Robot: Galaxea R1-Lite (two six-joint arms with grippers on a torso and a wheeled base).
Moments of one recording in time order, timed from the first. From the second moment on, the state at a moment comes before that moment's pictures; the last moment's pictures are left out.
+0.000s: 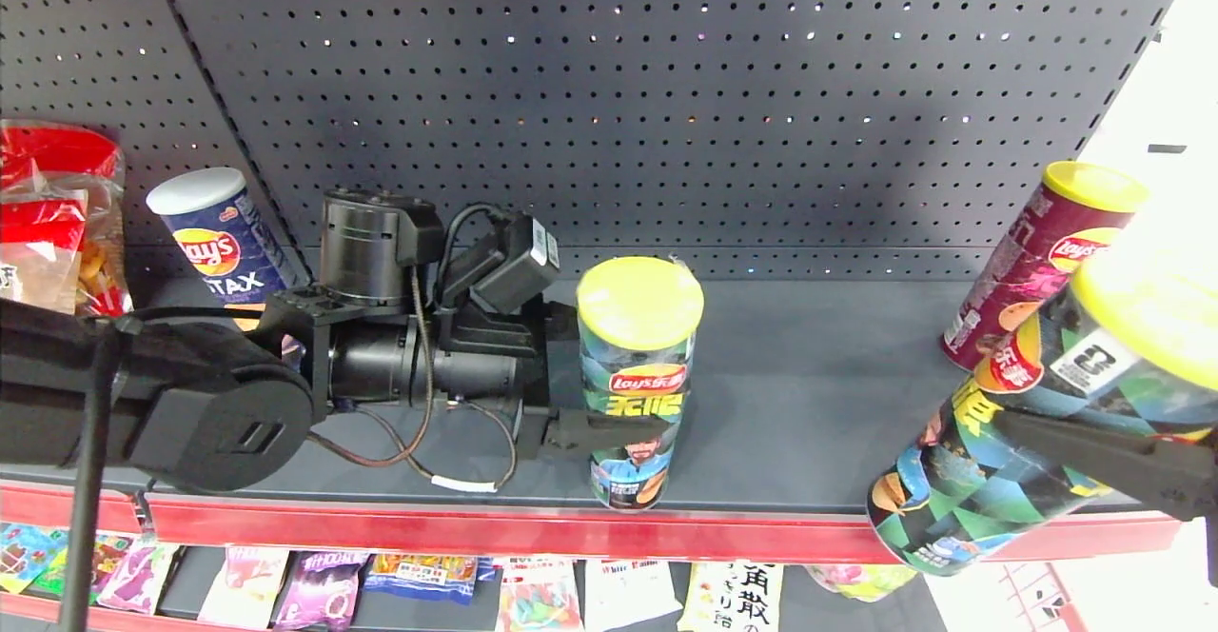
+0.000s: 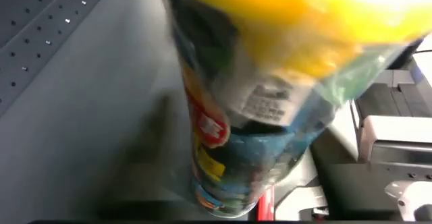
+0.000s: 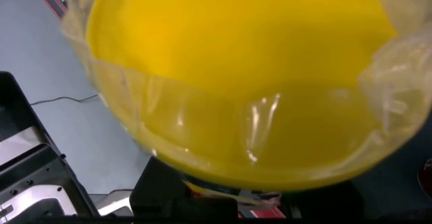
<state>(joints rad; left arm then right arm) -0.54 1.81 -0.93 -0.54 -0.85 0.36 0.40 1.00 -0.62 -0.15 0.36 -0.20</state>
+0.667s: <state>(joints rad) -0.42 1.68 -0.69 -0.58 -0.83 0.36 0.45 1.30 -0.87 -0.17 0.37 -0.20</state>
